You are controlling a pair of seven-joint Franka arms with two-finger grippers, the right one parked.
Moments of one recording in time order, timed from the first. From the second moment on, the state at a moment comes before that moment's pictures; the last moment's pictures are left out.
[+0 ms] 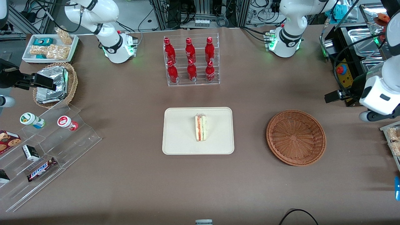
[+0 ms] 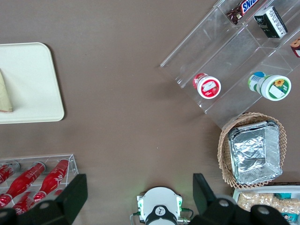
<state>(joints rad) 0.11 0.21 -0.23 -1.33 0.04 1.31 -0.34</state>
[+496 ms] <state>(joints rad) 0.16 0.09 -0.24 -1.42 0.04 1.28 -0.32</state>
